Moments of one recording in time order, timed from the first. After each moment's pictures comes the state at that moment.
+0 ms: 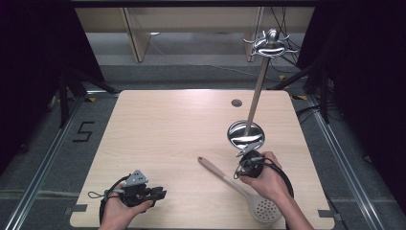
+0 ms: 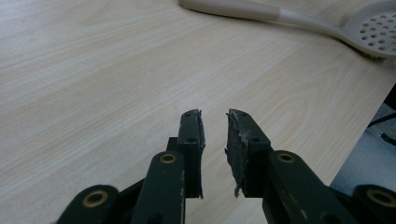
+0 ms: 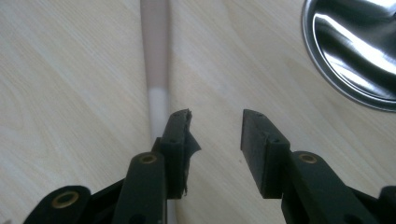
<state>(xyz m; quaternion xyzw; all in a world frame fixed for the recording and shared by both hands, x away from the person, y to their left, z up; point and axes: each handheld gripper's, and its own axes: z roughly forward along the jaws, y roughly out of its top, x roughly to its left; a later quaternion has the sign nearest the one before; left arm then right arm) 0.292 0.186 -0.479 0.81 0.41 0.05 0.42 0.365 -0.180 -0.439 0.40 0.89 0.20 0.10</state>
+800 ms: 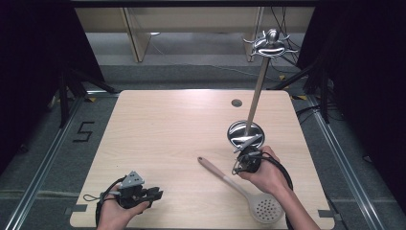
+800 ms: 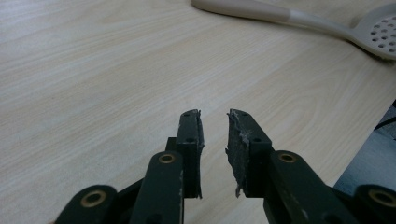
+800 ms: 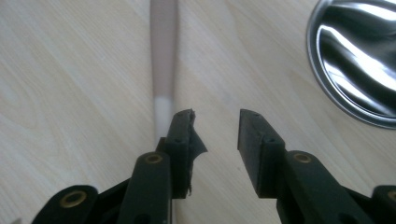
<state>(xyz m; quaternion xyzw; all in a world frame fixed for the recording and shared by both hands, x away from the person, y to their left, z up) 0.288 0.194 -0.477 0.81 0.42 0.07 0.41 0.376 -0.173 -0.427 0.37 0.90 0.19 0.09</state>
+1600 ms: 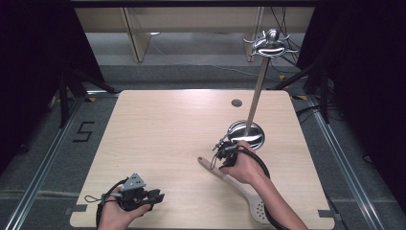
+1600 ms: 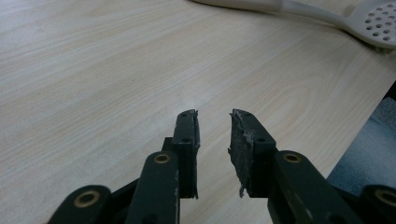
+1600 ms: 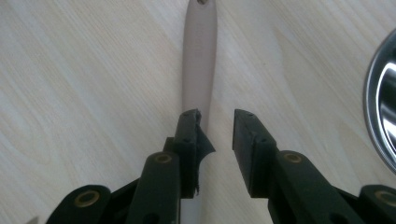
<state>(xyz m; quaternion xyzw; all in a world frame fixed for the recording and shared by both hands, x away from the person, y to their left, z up) 0.283 0.193 -0.481 0.81 0.41 0.06 0.41 0.404 -0.119 -0.440 0.32 0.93 0.14 0.07</state>
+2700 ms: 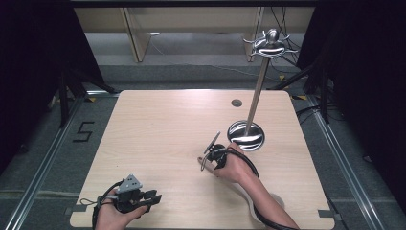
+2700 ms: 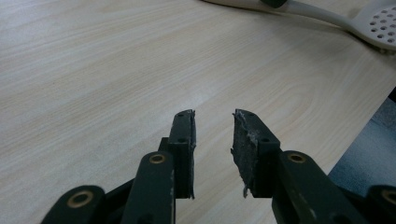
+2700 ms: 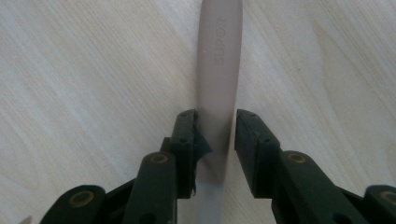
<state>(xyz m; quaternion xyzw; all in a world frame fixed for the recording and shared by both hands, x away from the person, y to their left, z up) 0.278 0.199 -0.480 0.81 0.42 0.07 0.41 0.415 -0.096 -0.465 0.32 0.94 0.10 0.05</state>
